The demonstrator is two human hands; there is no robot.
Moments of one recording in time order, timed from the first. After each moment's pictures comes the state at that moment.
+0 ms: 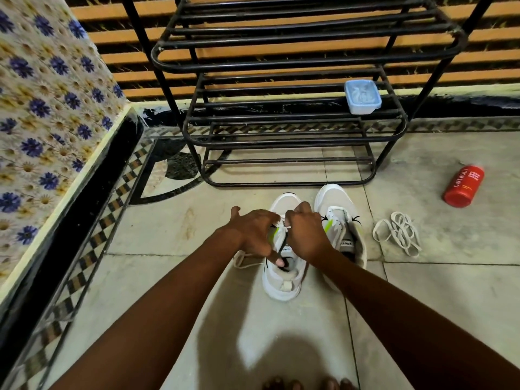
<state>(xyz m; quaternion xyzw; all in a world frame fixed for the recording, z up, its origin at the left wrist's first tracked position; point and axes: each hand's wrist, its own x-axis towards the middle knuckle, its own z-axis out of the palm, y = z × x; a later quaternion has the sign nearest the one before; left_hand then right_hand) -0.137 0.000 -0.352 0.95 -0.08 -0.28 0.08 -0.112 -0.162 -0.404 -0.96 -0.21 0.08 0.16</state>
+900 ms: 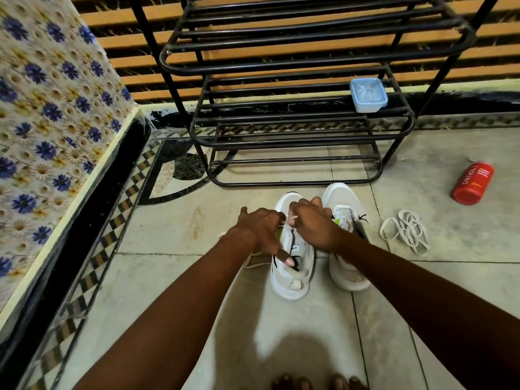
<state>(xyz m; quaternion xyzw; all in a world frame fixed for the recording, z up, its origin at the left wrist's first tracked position) -0.136 -0.006 -0.355 0.96 -0.07 -0.27 0.05 -0.098 -0.168 -0.383 -0.94 -0.23 0.12 0.21</state>
